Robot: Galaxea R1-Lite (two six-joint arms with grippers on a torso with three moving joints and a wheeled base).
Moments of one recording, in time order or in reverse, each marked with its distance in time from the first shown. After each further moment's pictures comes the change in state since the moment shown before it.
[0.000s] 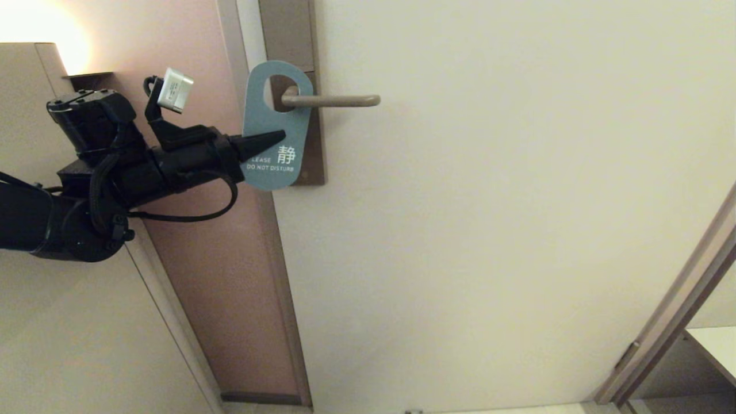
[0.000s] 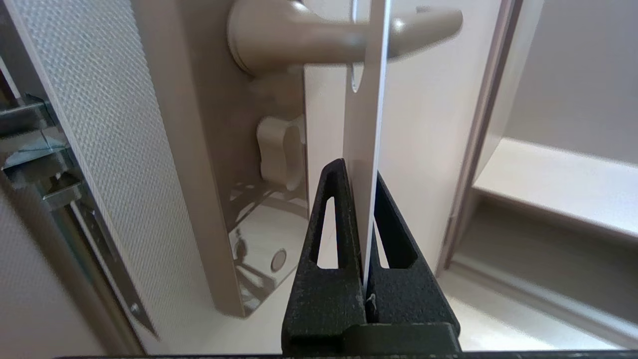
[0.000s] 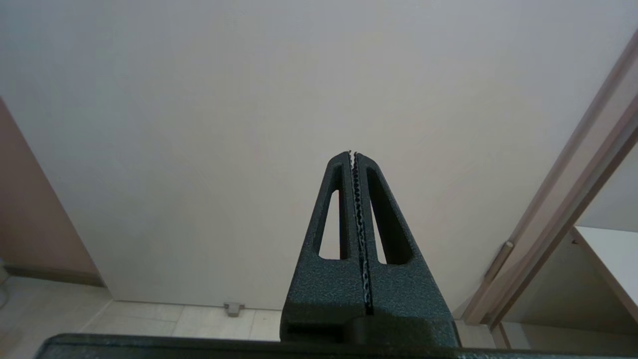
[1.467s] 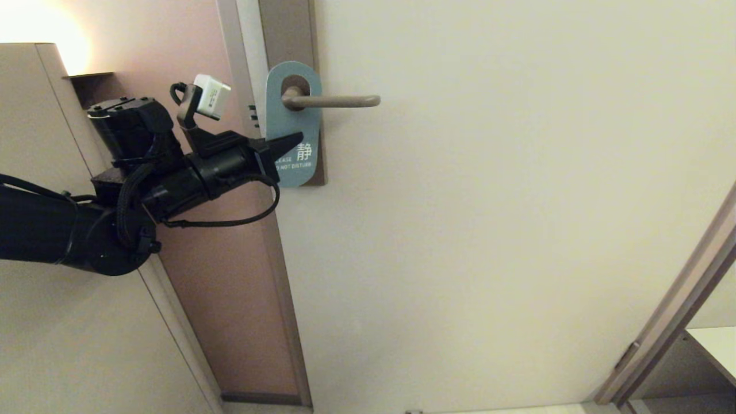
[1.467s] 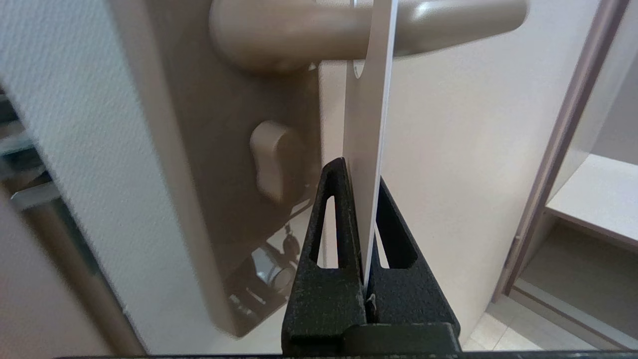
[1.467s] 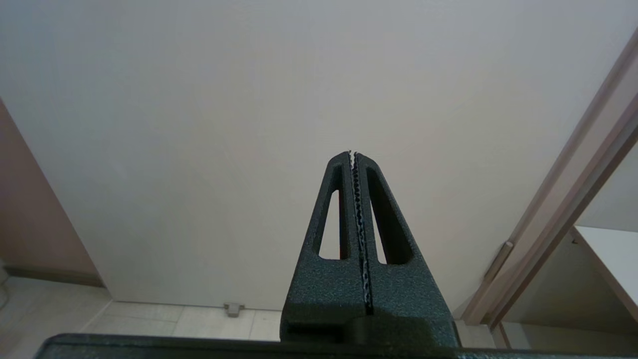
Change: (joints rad) left arm -0.137 -0.008 0.026 0.014 0.328 0.071; right arm 0.000 0.000 0.000 0.000 0.001 0.000
